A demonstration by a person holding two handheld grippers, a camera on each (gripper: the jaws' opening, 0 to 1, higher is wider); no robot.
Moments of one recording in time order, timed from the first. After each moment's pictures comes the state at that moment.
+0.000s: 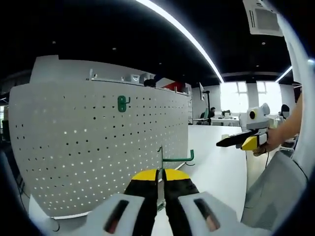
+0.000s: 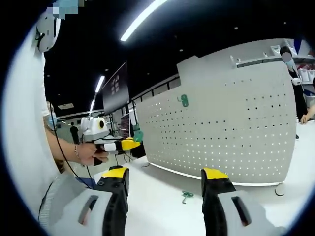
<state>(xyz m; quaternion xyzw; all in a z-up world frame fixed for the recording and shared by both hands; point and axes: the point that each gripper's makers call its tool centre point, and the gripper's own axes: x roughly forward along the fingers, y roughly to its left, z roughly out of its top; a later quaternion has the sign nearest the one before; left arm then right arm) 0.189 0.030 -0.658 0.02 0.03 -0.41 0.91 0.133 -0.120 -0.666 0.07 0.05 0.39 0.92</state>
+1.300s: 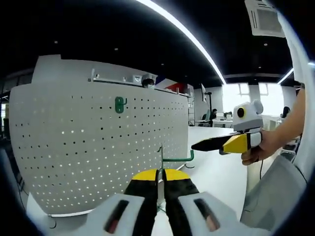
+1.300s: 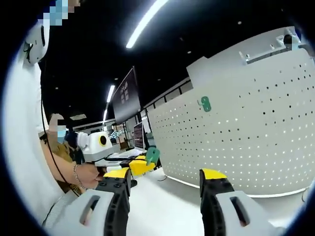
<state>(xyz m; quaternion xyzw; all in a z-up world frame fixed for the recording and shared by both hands) 0.187 0.021 -0.655 0.01 0.03 -0.40 0.92 0.165 -0.051 -0.641 0.12 0.03 0.44 0.89</state>
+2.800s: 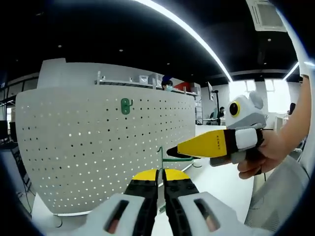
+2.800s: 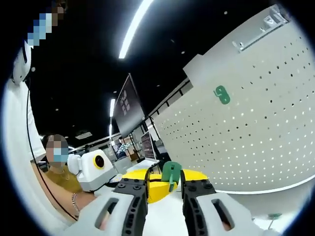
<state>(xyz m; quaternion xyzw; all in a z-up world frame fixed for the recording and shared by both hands) 0.189 0.026 -0.653 0.03 0.03 -0.36 0.93 0.182 0.018 -0.629 0.20 0.05 0.45 0.87</state>
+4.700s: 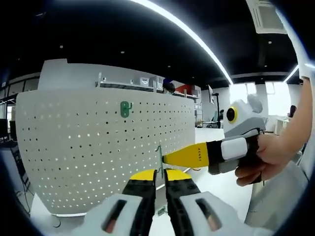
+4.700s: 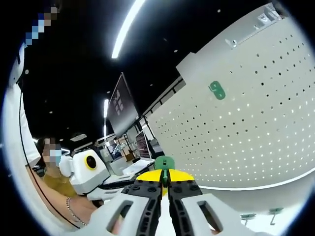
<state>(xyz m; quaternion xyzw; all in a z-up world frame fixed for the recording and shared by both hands) 0.188 0.022 -0.647 0.03 0.01 -0.36 0.93 0.186 0.020 -0.632 0.22 0.06 0.43 0.87</state>
